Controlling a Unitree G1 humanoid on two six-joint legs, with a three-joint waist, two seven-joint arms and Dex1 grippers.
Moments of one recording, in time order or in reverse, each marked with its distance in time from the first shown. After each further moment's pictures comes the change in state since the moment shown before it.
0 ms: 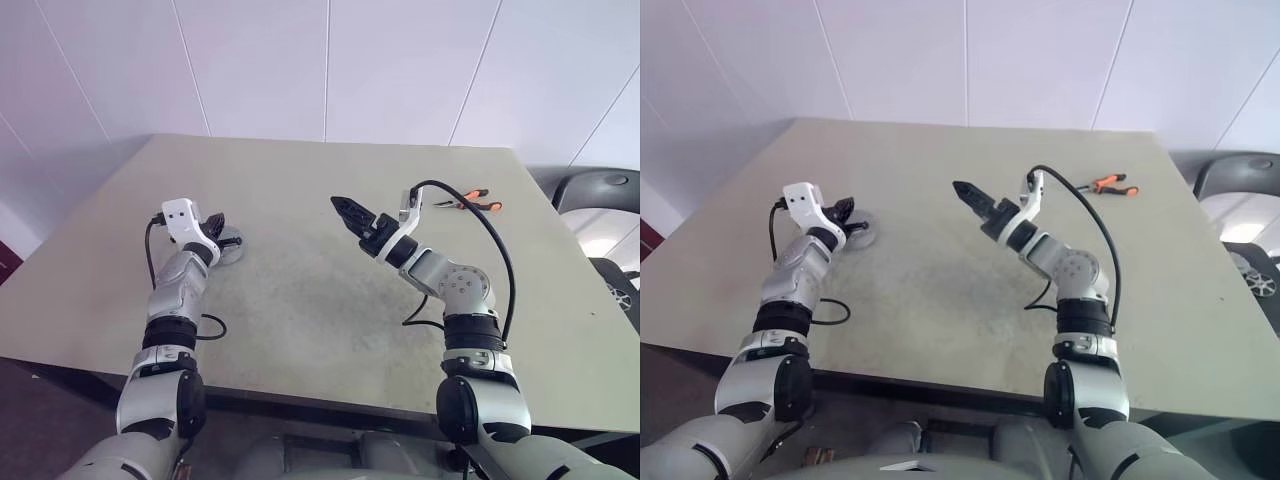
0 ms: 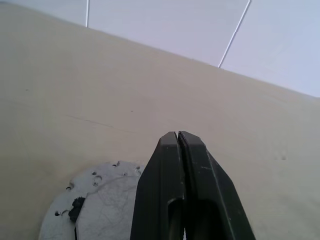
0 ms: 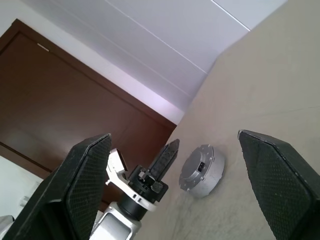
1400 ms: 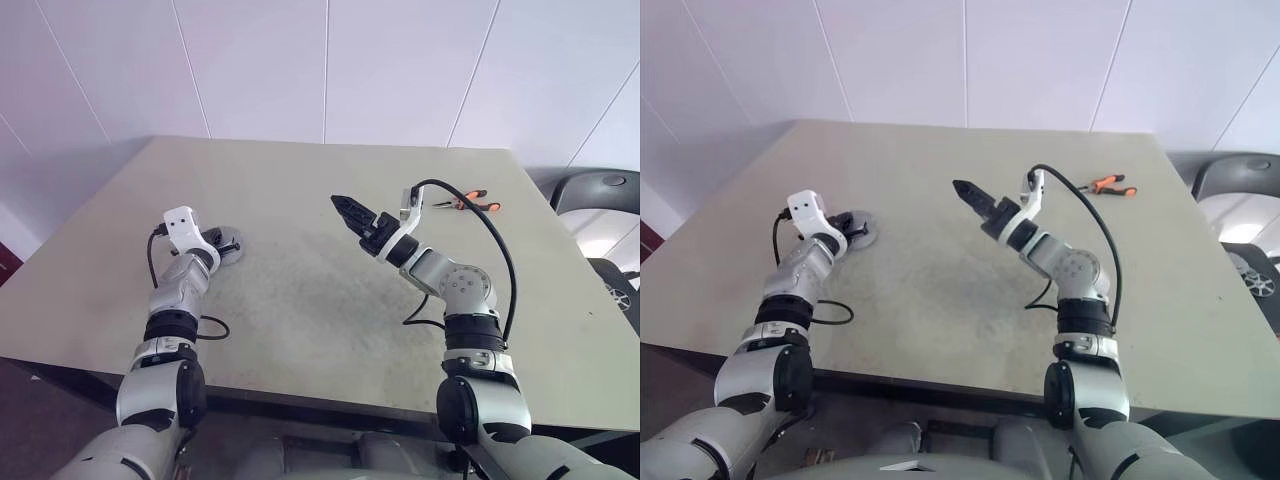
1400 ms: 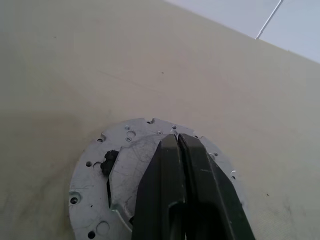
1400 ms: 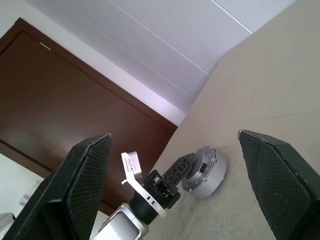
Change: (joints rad) left arm -0.040 0.002 -0.002 0.102 0.028 0.058 0.097; right arm 0.001 -0.002 0.001 -0.012 -0.002 0.003 0.001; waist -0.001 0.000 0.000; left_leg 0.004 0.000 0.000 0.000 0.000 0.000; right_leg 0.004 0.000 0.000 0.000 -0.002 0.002
